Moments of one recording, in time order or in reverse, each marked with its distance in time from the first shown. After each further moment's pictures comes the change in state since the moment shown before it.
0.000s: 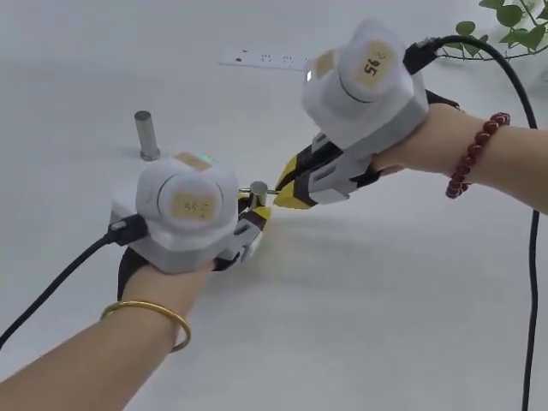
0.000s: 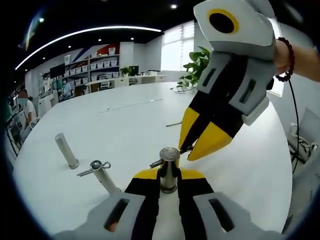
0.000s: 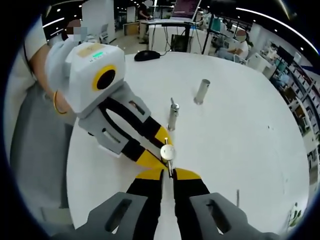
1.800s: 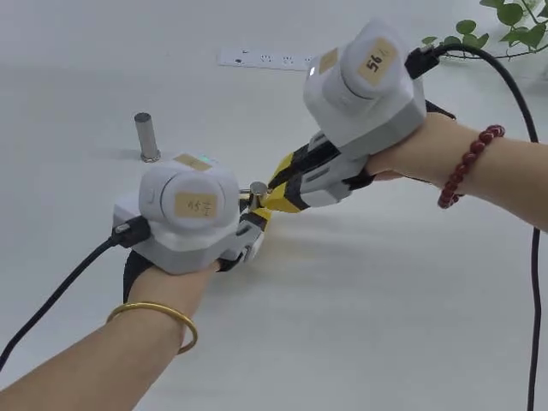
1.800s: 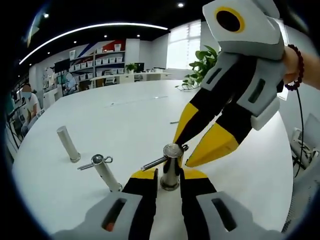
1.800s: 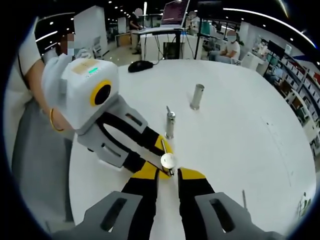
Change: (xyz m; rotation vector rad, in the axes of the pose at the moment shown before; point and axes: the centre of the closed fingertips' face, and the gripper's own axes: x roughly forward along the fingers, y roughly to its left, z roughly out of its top) left arm 0.001 0.004 -0.006 -0.044 0.025 0.036; right arm -0.003 0.004 0.011 0.088 -0.092 -0.012
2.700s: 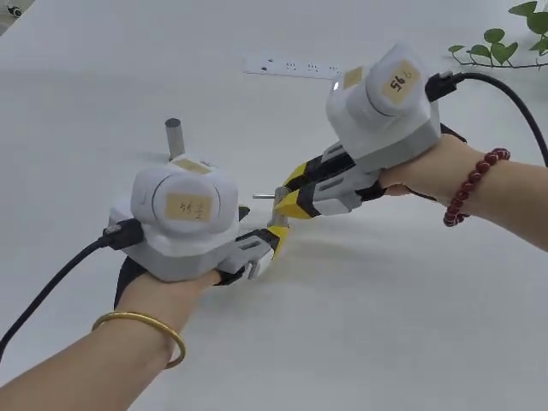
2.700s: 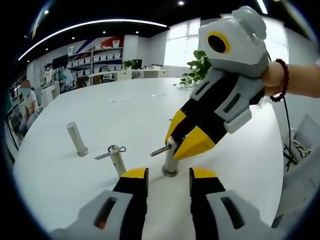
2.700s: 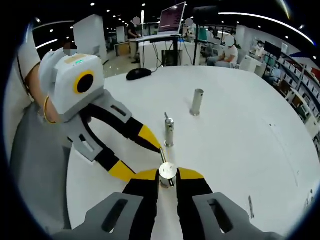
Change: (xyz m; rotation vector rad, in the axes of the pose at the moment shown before) left arm -0.031 0.004 -0.002 -0.008 0.022 -0.040; right arm 0.013 -0.002 0.005 0.036 -0.066 0.010
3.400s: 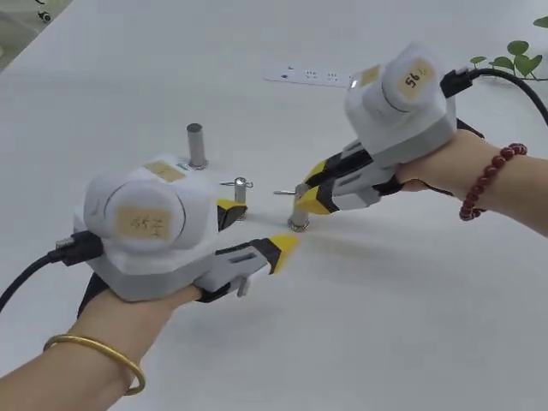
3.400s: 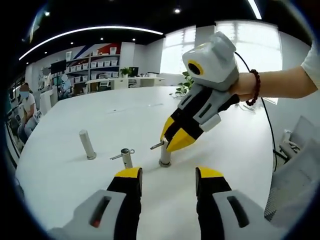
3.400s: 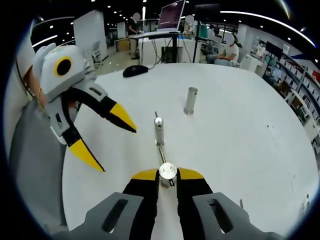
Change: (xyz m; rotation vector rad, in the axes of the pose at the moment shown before) left arm -0.038 -0.002 0.011 0.009 -0.065 -0.037; right arm -0.001 -0.021 0.001 -0.019 0.031 -0.009
